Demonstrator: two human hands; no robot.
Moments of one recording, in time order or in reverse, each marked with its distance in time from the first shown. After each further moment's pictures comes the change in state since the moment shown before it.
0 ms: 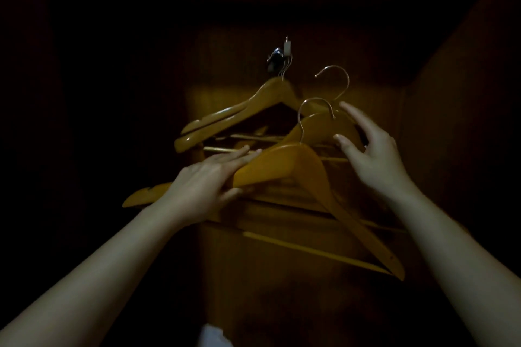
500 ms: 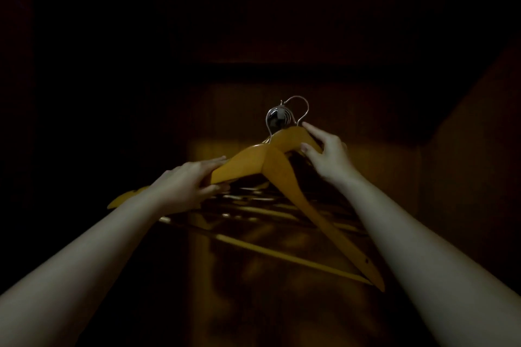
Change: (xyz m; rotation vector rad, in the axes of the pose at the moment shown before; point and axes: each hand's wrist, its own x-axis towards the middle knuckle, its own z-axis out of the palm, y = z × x) left_hand 0.105 -0.043 -0.040 0.031 -0.004 -0.259; right_hand 0.150 0.020 0.040 0.120 -0.122 0.063
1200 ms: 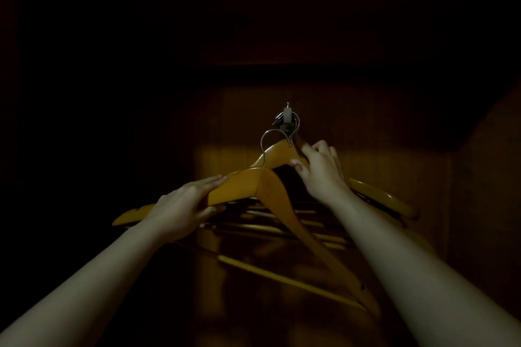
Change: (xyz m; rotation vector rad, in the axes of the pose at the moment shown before) left_hand 0.012 -0.010 0.039 0.025 0.052 -0.121; right_hand 0.025 0.029 0.039 -0.453 0.005 -0.115
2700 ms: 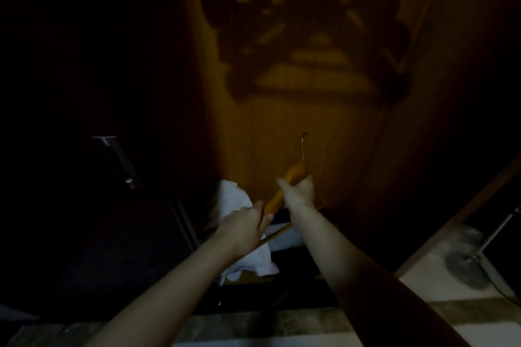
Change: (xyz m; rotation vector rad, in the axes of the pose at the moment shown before) left_hand -0.354 -0.002 0.197 -0.328 -0.737 0.019; right_hand -0.428 -0.103 0.146 0.753 -0.194 1.419
